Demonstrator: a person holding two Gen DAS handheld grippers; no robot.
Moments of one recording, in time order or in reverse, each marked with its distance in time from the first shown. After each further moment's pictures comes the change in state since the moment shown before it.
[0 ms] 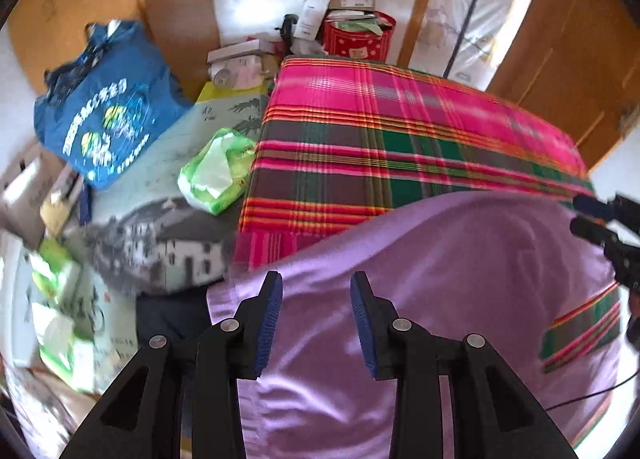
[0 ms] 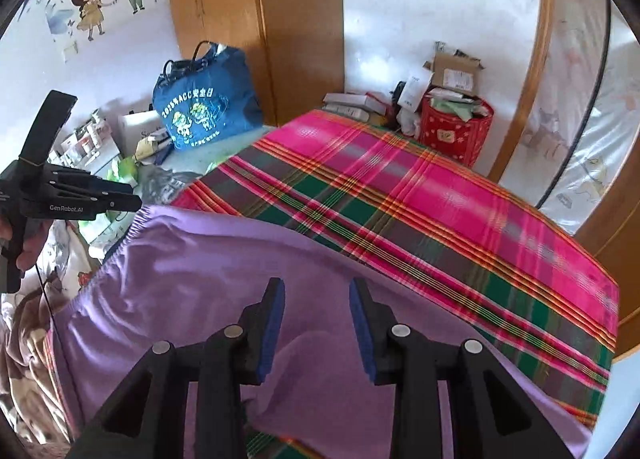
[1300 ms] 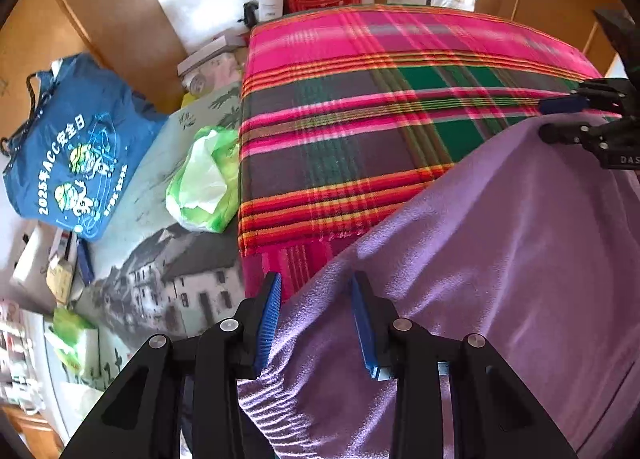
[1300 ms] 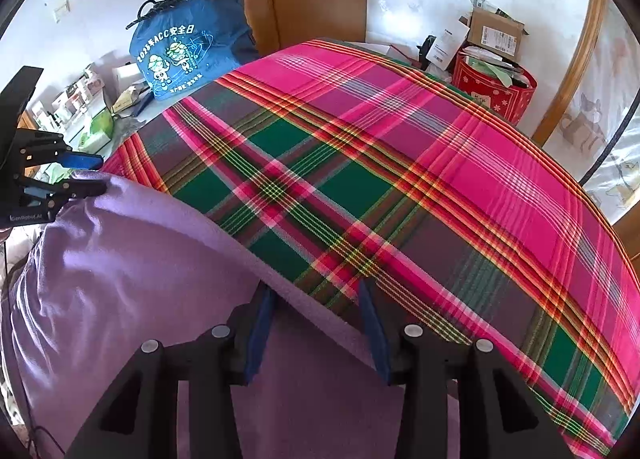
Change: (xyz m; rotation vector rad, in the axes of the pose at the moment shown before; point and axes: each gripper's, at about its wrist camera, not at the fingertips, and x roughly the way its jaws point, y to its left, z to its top) left arm 0.071 0.010 0.003 0.218 0.053 0.061; right arm 0.131 -0.038 0.015 -0.055 0.155 0.043
